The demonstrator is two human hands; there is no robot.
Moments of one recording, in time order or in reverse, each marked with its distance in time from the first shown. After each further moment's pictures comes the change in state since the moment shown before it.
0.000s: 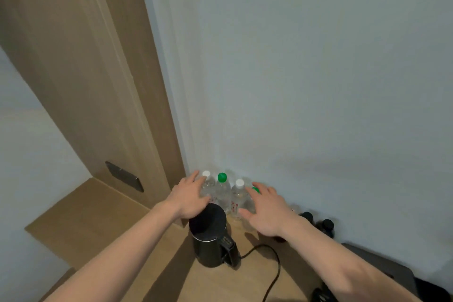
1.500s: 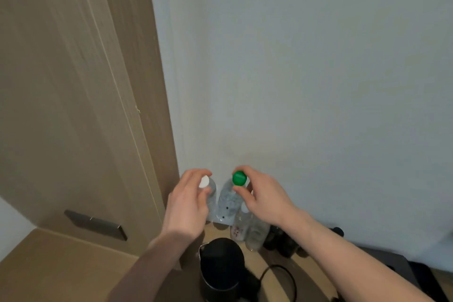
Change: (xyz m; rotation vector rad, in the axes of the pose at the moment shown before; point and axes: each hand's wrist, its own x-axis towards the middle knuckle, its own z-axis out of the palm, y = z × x) left_hand 0.035 -0.034 -0.059 -0.534 0.504 0.355; right_hand 0.091 -0.064 -0.047 0.196 0.469 -0.016
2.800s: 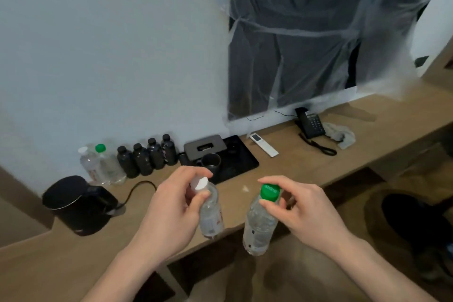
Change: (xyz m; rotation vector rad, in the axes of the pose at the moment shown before) left_hand -0.375 0.316 0.076 -0.195 -0.561 0.443; right_hand -0.646 0.001 -0.156 0.026 0.400 0.526
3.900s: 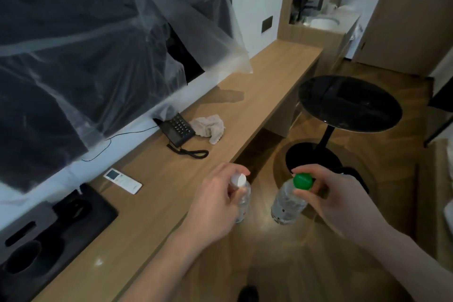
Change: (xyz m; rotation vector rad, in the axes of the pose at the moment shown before) left_hand 0.181 0.300 0.434 -0.126 -0.559 0.312; right_hand -0.153 0.363 -0.297 -0.177 0.315 0.583
